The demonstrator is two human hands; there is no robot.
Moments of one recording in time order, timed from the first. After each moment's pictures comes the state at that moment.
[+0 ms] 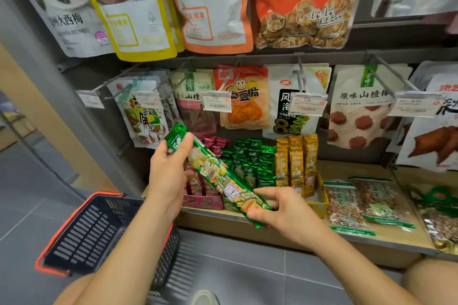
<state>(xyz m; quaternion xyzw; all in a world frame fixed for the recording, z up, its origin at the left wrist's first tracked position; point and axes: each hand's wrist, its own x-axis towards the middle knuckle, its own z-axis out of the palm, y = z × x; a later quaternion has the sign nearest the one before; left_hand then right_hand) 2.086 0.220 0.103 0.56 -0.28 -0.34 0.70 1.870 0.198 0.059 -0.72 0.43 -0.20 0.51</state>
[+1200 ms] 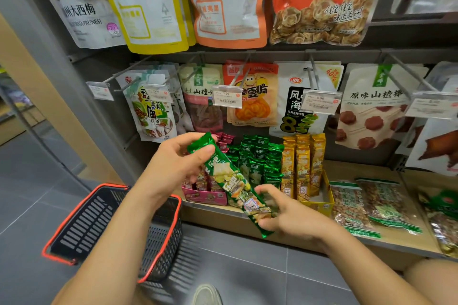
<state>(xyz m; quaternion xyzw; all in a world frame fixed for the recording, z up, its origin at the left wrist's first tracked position) 2.107 0.240 0.122 0.57 -0.51 -0.37 0.53 1.871 0.187 0.048 -0.71 0.40 -0.07 0.57</state>
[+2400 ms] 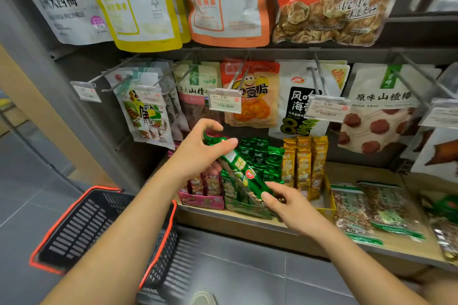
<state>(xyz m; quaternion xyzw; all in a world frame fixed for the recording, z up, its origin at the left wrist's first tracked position) 2.100 0.174 0.118 0.65 -0.50 -0.38 0.43 1.879 0.149 0.023 -0.73 0.46 -0.19 0.47</state>
